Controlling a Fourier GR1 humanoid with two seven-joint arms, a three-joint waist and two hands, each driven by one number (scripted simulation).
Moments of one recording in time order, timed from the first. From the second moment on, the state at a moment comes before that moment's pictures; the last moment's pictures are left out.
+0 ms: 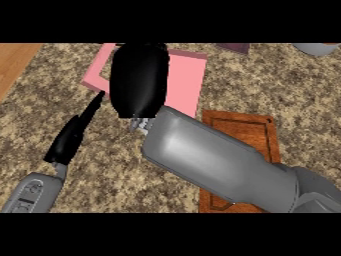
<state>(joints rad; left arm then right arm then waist) -0.23 0.32 -0.23 -1.39 -0.12 0.04 0.06 -1.21 -0.02 0.74 -1.11 1.04 0.13 1.12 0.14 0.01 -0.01</state>
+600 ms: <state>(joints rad) -0.18 0.32 -0.19 -1.35 -0.12 0.06 0.00 -1.41 -0.02 0.69 -0.87 0.91 0.14 1.15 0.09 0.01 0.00</state>
